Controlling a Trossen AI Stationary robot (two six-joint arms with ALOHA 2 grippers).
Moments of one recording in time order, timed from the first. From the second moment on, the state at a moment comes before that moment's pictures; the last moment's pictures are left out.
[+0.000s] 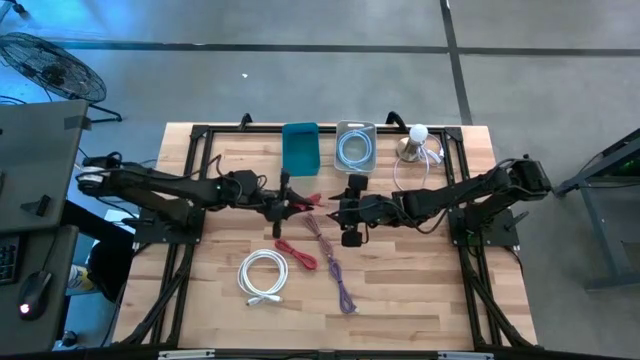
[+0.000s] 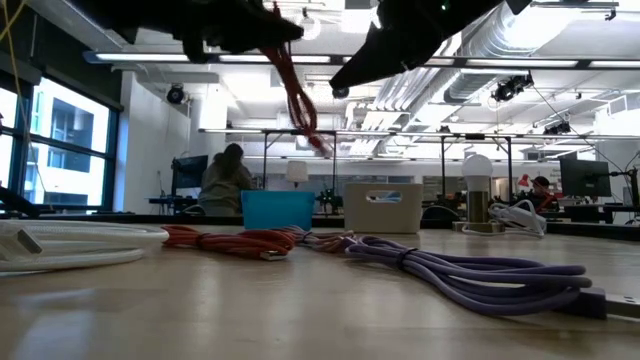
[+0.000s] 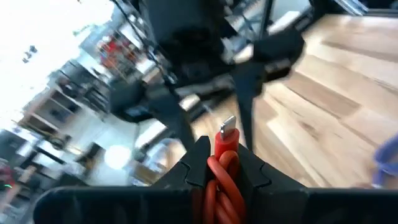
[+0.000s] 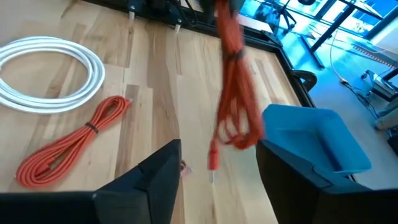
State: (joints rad) left arm -0.02 1.22 0.68 0.43 0.02 0.71; right arm 0.14 1.52 0.98 0.03 0.41 -0.15
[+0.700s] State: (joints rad) left arm 0.30 1.08 0.68 0.25 0.06 0.75; right arm 0.14 1.52 0.98 0.03 0.39 -0.13
